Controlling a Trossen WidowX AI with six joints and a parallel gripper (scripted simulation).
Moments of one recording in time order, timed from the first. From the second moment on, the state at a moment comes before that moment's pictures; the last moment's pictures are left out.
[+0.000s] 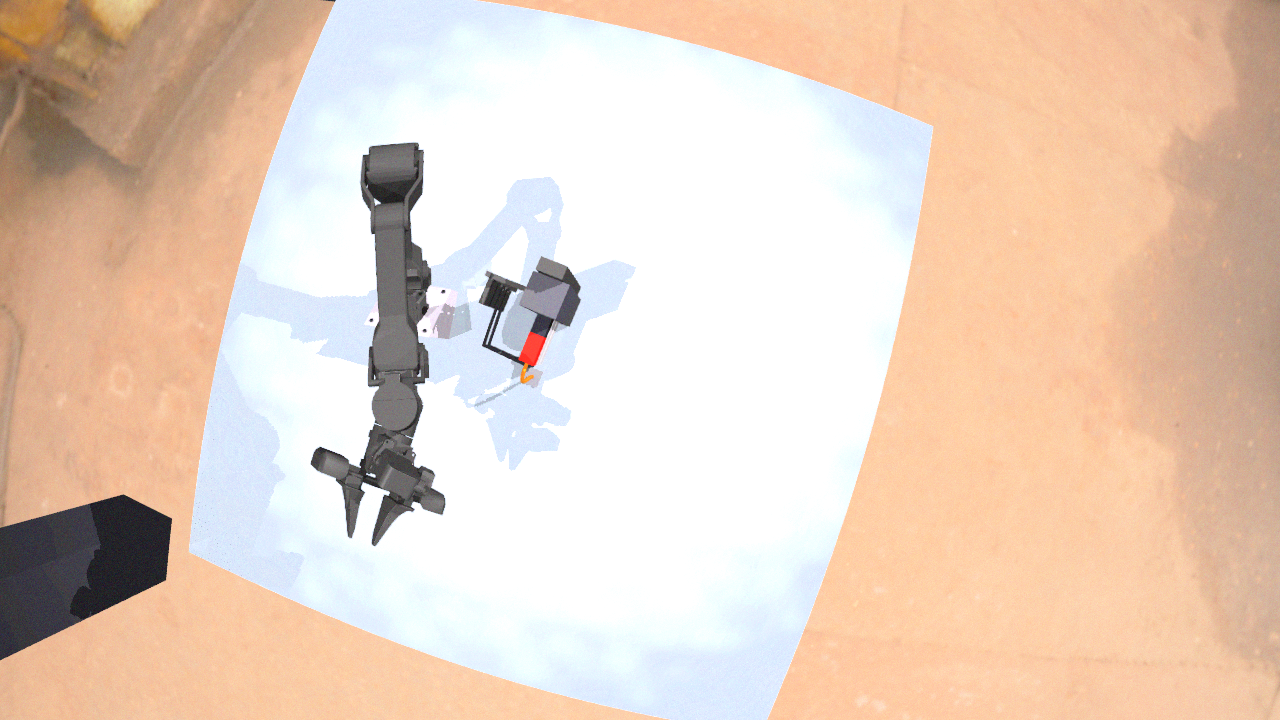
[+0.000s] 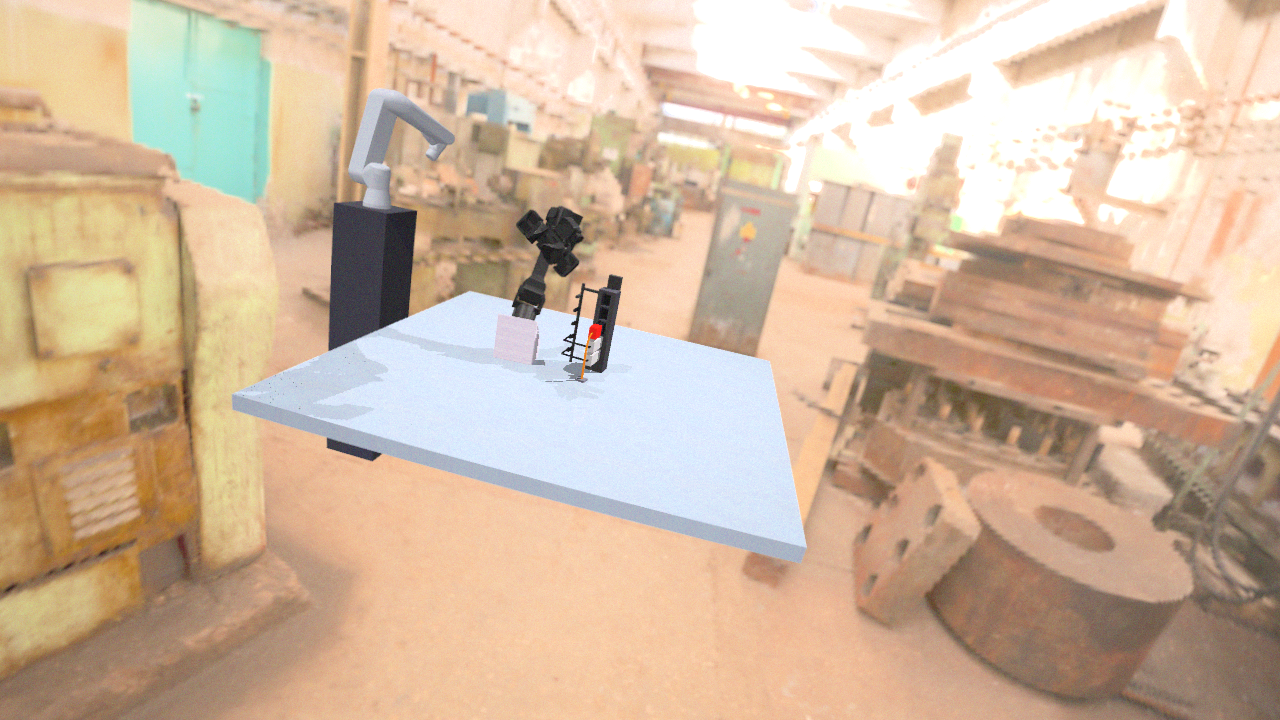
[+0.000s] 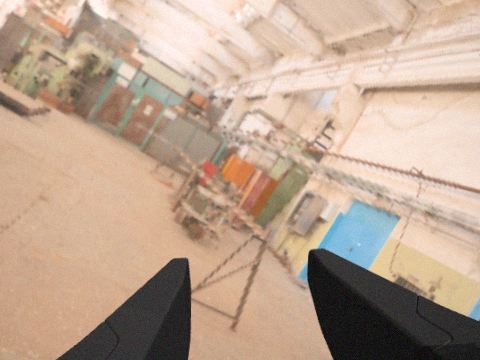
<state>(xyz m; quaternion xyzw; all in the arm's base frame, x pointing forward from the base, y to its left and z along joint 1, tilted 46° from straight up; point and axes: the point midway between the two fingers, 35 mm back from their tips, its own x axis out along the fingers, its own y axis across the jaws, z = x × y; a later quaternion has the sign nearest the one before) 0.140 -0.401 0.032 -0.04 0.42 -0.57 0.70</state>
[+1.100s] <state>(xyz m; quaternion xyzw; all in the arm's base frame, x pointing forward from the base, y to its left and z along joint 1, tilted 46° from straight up) 0.237 -0.124 -0.014 0.59 0.64 -0.31 0.39</state>
